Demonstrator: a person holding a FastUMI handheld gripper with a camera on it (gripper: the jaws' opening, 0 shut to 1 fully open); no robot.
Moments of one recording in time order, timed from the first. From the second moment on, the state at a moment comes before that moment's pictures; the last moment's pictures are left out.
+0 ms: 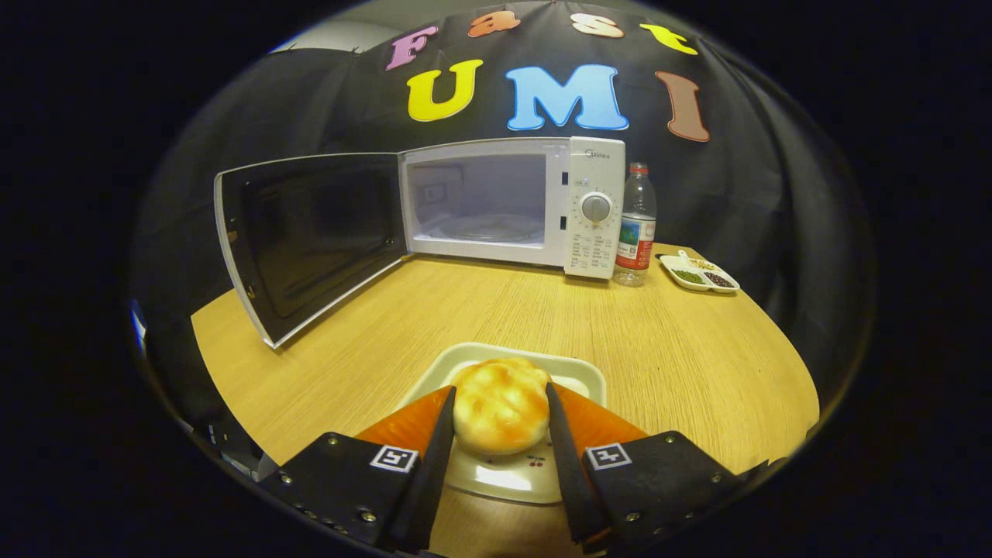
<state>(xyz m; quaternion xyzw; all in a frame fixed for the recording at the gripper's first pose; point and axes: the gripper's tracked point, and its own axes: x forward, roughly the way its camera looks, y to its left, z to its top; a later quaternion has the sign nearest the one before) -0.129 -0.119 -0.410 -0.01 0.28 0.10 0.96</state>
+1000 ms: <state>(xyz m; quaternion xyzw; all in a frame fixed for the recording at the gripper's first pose) 0.121 -0.006 -0.361 0.14 0.27 0.07 0.95</state>
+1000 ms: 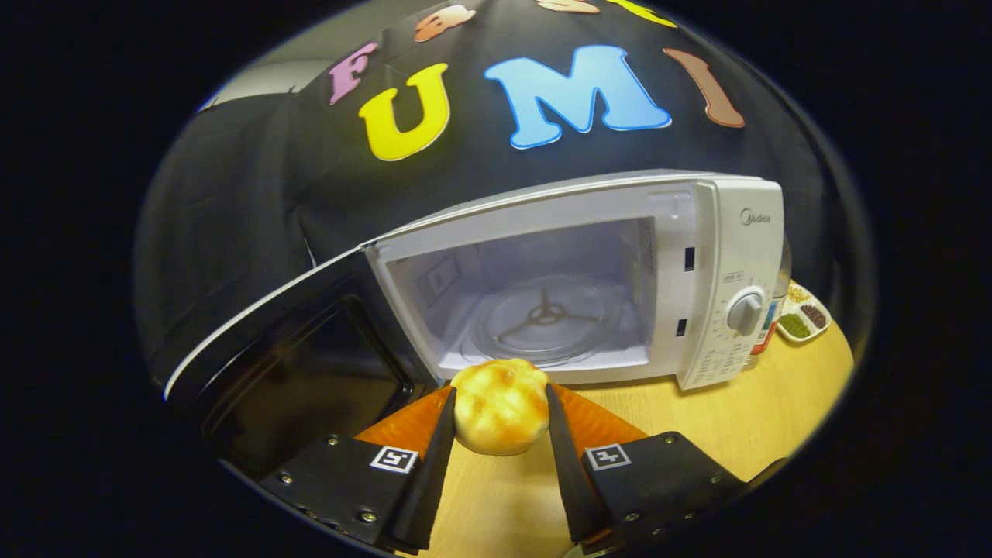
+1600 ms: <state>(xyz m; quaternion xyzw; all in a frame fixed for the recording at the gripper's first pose) 0.219 -0.036 -0.385 0.28 0.20 -0.07 0.94</state>
